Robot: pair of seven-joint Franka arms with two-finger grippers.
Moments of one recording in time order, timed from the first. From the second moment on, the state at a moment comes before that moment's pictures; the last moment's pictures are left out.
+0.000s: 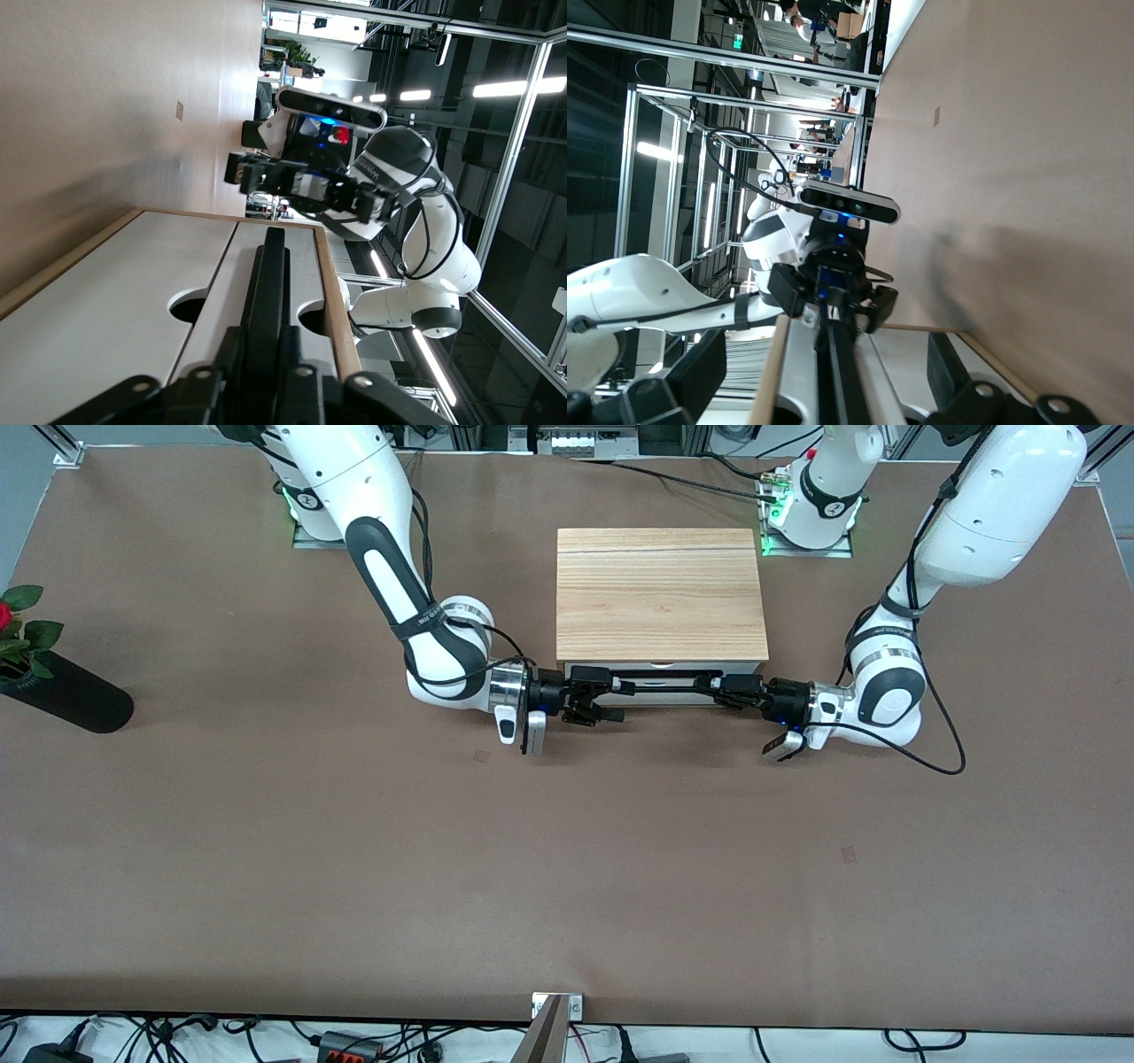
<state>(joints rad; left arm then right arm) 0.10 0.64 -0.13 -2.09 -1.39 1.55 1.04 0.67 0.72 0.03 -1.74 2.15 2.14 -1.18</state>
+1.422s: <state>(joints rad) 0.11 0.66 -0.13 -2.09 -1.41 1.52 1.05 0.67 0.71 0.03 -1.85 2.17 2.01 -1.22</state>
